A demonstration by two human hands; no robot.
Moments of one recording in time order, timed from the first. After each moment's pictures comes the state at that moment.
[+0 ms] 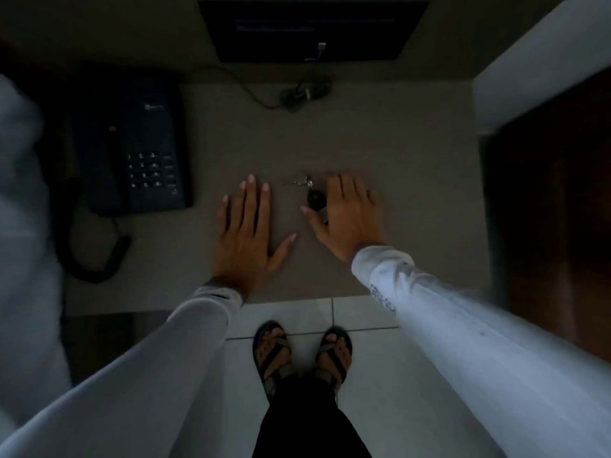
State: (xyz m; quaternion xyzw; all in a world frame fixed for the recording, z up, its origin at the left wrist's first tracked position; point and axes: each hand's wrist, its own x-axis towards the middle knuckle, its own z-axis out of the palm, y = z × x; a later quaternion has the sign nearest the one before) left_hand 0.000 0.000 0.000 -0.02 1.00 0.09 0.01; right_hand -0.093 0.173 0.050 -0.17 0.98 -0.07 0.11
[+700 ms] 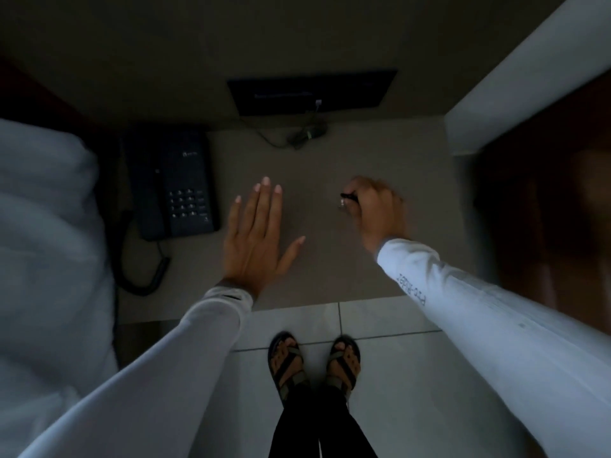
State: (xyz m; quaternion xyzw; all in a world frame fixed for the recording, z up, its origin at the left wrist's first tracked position) left_hand -0.024 -0.008 0.072 0.02 1.00 0.02 -0.08; right_hand -0.122 0.196 0.139 -0.11 0.97 -0.20 0.10
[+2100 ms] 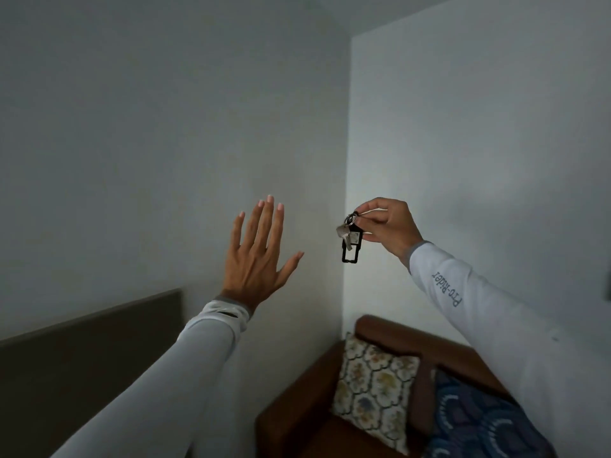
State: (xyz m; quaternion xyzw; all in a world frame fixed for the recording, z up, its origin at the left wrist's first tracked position) left_hand -0.085 0.356 0.914 0.36 0.71 0.13 -0.59; right_hand 0.083 0.569 0.988 0.05 0.77 -0.48 -0.42
